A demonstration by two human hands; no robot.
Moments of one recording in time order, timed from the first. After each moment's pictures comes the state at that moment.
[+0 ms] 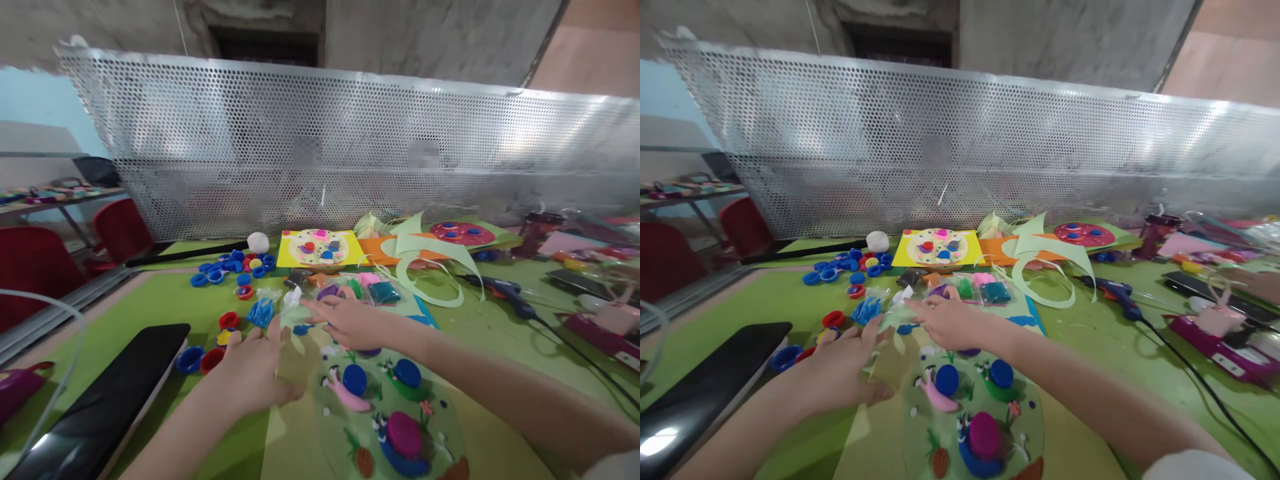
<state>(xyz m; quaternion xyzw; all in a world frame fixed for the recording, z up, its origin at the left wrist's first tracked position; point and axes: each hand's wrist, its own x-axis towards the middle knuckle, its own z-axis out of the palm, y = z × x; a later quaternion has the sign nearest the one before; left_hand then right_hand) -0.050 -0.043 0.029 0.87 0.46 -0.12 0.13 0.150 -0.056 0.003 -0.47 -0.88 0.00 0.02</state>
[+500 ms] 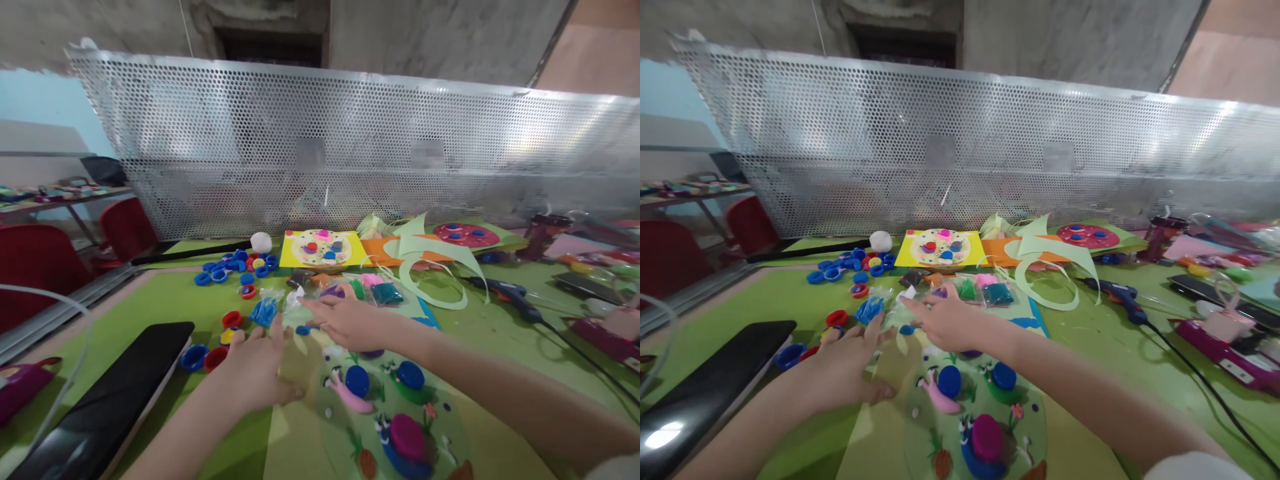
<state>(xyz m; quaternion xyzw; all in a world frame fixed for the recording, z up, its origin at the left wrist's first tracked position) -0.052 -0.043 0.026 0.88 0.45 -0.11 0.12 0.142 -0.058 0.012 -0.45 -0.89 -0.02 0.03</state>
